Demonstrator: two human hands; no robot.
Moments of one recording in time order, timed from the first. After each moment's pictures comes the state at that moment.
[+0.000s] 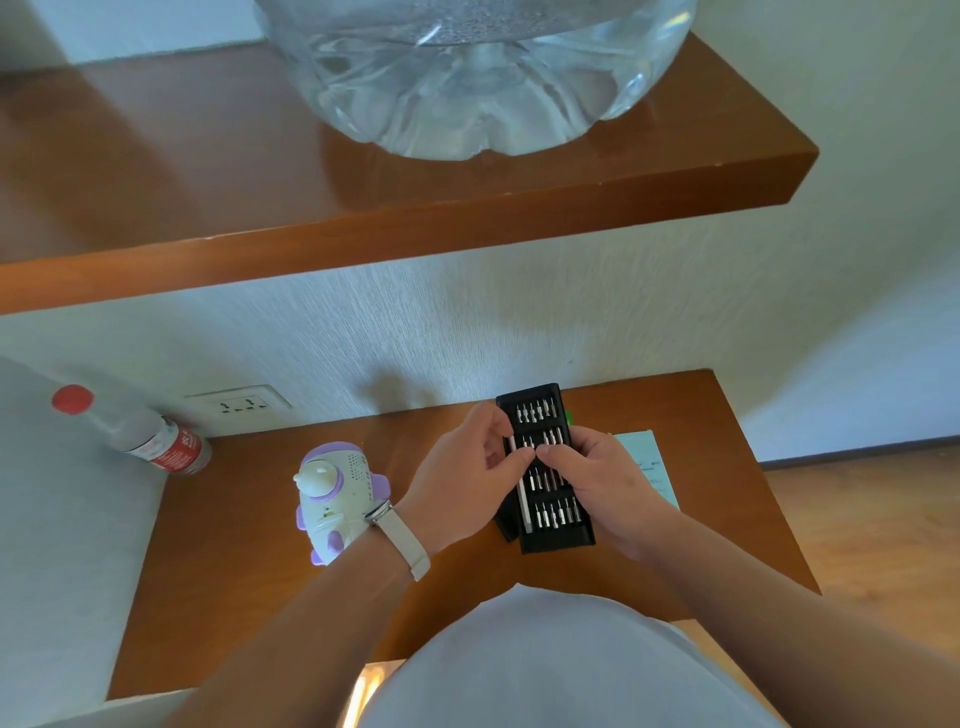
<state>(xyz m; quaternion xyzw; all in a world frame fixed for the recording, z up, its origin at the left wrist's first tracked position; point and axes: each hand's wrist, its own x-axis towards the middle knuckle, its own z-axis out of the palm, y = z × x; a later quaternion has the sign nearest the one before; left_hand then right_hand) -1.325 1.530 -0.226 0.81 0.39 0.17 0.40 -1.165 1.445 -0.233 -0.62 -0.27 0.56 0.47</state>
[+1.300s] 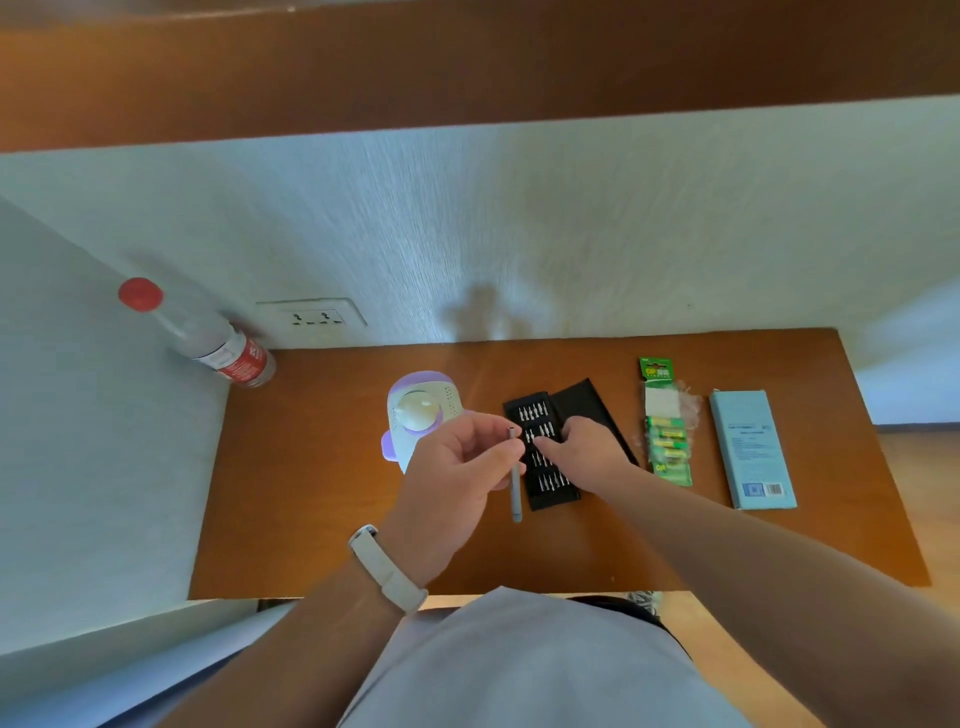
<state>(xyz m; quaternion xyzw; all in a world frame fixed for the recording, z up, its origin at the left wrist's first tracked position) -1.441 1.535 -0.240 0.52 0.53 0.24 0.62 -1.253 1.529 -0.388 -0.82 -0.41 0.40 0.06</state>
